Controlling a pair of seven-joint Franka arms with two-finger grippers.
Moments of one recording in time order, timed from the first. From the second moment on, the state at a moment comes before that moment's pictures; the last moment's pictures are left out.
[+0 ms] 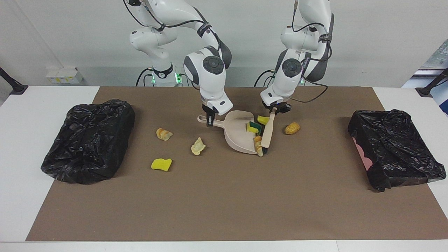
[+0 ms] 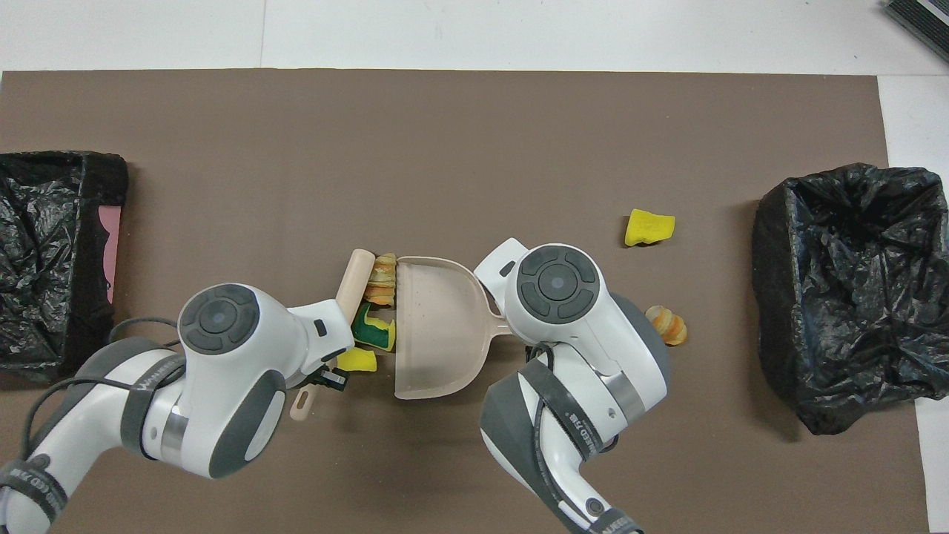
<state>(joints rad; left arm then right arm) -0.42 -0.09 -0.12 -2.36 -0.10 2.08 -0.07 0.50 0.19 0.07 -1.94 -0.05 2.04 -0.91</state>
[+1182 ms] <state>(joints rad) -0.35 -0.18 -0.09 -2.28 -0.13 1.83 -0.59 0.50 0.19 0.07 -1.94 -0.06 2.05 -0.91</state>
